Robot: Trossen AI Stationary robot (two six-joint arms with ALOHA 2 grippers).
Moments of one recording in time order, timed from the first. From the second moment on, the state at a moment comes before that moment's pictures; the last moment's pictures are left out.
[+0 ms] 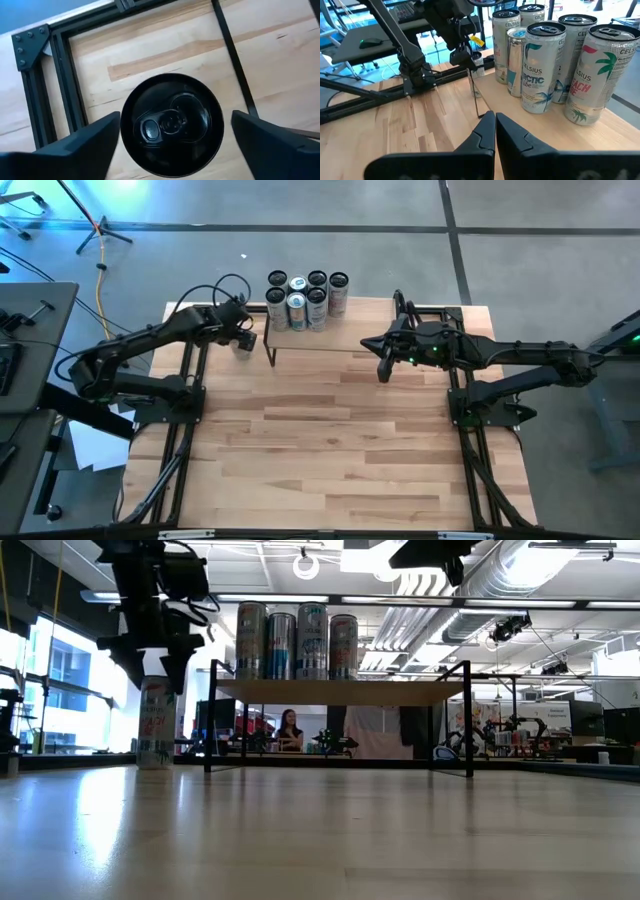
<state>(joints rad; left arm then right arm) 0.64 1.16 0.90 -0.94 -0.35 -0.56 -0.08 1.07 0.97 -0.20 0.26 0.20</state>
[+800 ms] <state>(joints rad) 0.54 0.94 1.33 -1.29 -0.34 -0.60 -0.08 1.07 0.97 -0.14 0.24 0.10</state>
